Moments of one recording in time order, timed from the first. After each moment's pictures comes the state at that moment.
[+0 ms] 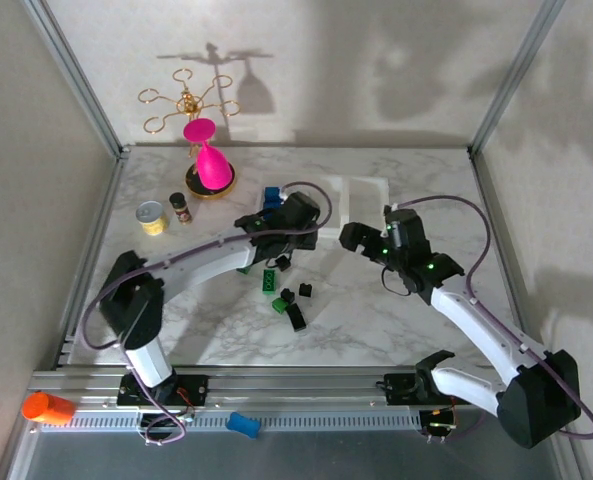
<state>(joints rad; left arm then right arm) -0.81 1.78 1.41 -0.48 -0.25 -0.63 0.45 1.07 0.79 -0.38 -0.05 0.69</state>
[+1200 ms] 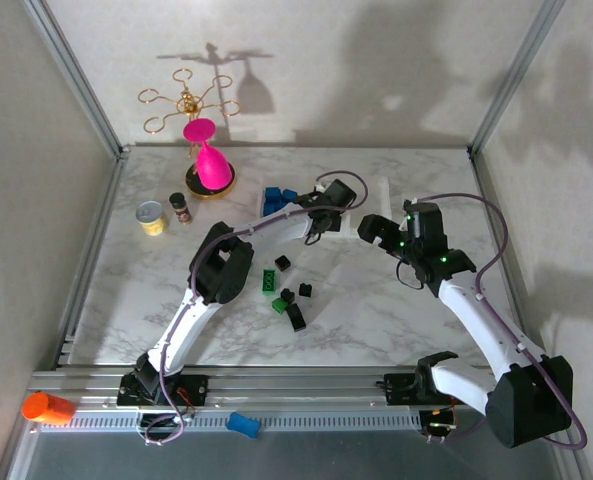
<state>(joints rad) -0.76 2.42 2.02 -0.61 -0.38 -0.56 0.31 1.08 0.80 -0.39 -0.11 0.64</state>
